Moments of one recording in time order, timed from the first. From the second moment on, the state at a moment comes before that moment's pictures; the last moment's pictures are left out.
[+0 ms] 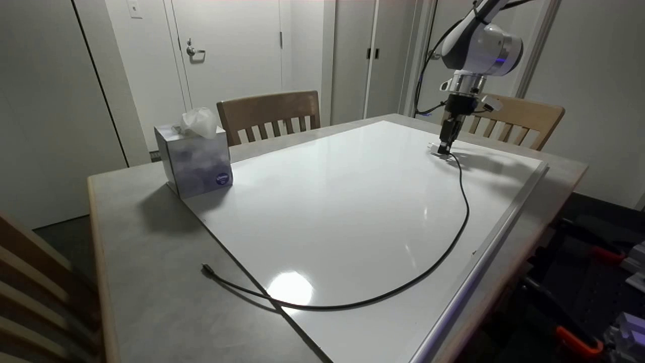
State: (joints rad) arm -0.54 0.66 0.00 -1.87 0.24 2.41 -0.94
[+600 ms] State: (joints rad) arm -0.46 0.67 -0.01 -1.78 0.10 2.31 -0.99
